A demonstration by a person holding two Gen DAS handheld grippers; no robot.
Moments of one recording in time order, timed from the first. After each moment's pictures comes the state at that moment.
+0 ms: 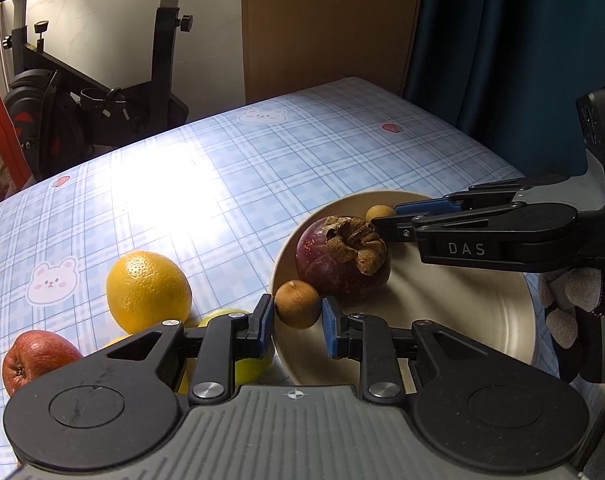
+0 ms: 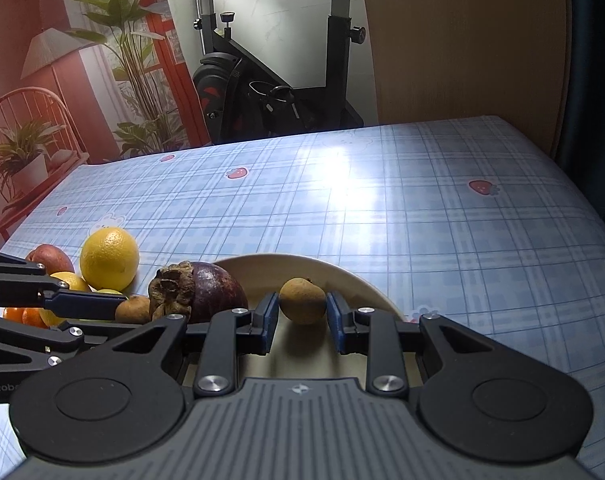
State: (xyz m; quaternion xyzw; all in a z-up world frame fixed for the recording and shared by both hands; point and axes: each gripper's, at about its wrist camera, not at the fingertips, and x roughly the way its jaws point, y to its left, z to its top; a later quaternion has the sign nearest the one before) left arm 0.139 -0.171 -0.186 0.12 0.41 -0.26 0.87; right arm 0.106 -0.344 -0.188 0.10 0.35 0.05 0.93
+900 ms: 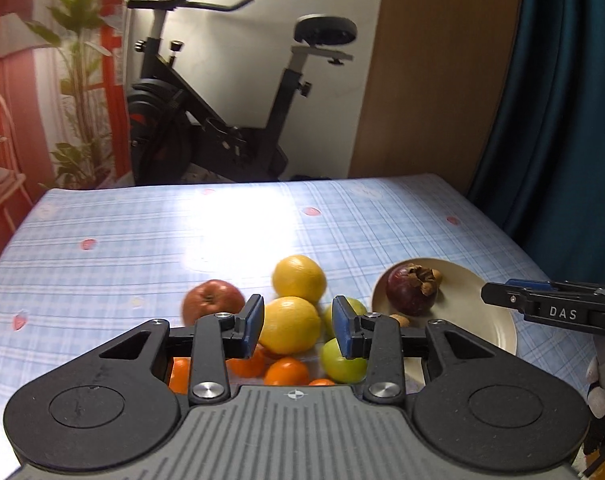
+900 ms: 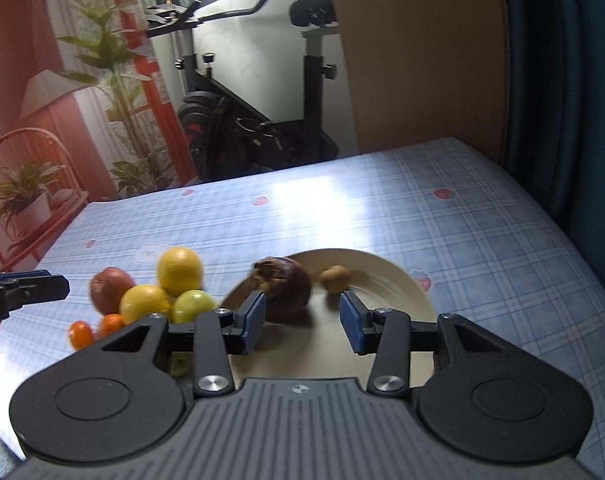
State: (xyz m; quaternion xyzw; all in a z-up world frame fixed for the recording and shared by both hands) left arm 0.056 -0.052 -0.100 0.01 0.34 -0.14 0.93; right arm 0.012 -0.295 -0.113 0.13 0.31 -0.01 0.94
